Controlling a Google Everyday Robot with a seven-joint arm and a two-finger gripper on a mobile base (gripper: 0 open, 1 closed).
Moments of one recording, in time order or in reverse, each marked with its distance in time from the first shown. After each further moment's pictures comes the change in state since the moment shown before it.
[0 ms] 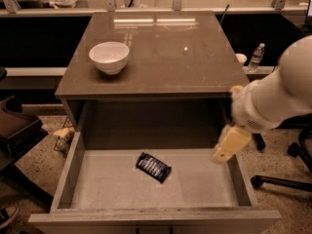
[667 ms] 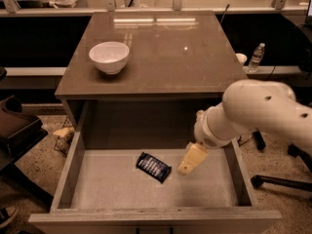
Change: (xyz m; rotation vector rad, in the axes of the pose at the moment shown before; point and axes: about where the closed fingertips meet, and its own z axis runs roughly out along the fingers) arm -0.024 0.033 0.114 -0.118 -0.061 0.054
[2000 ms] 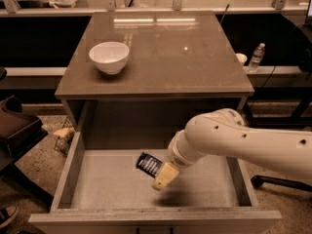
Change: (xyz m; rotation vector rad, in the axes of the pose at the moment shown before) arm -0.014 0.043 0.102 -0.042 0.012 0.062
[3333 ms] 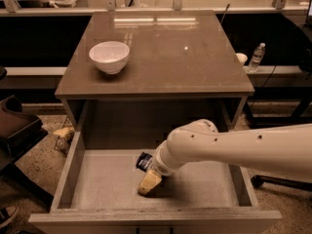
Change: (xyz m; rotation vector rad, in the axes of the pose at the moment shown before) arm -0.012 0.027 0.065 -0.072 -0.005 0.033
